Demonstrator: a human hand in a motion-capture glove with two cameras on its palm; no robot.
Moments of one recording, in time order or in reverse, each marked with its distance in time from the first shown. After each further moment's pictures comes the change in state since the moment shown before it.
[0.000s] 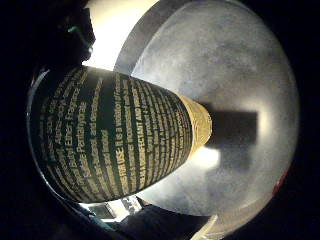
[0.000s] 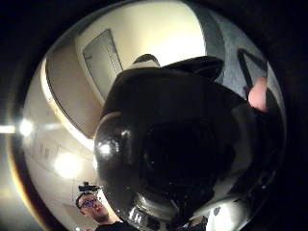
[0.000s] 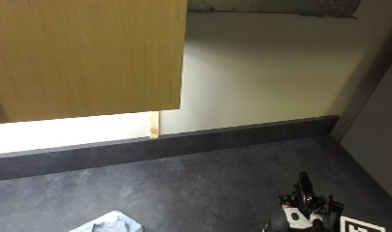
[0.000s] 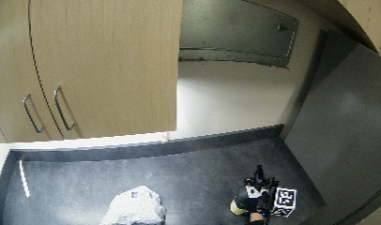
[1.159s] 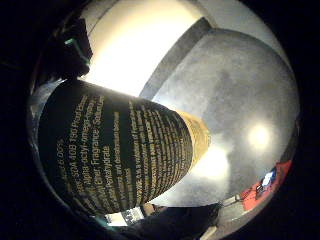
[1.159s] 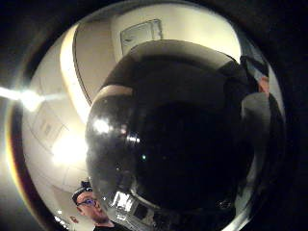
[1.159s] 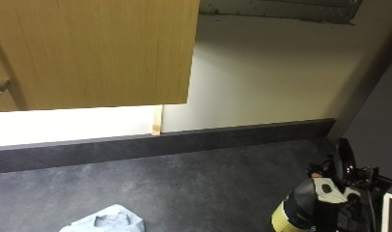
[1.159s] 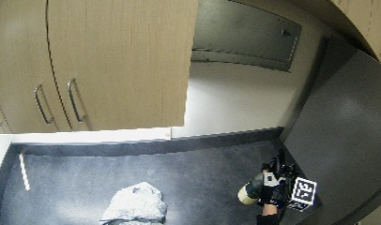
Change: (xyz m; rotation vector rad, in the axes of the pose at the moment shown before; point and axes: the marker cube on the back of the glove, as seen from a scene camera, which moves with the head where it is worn) arm -0.096 -0.003 -0.037 0.127 -0.071 -0.151
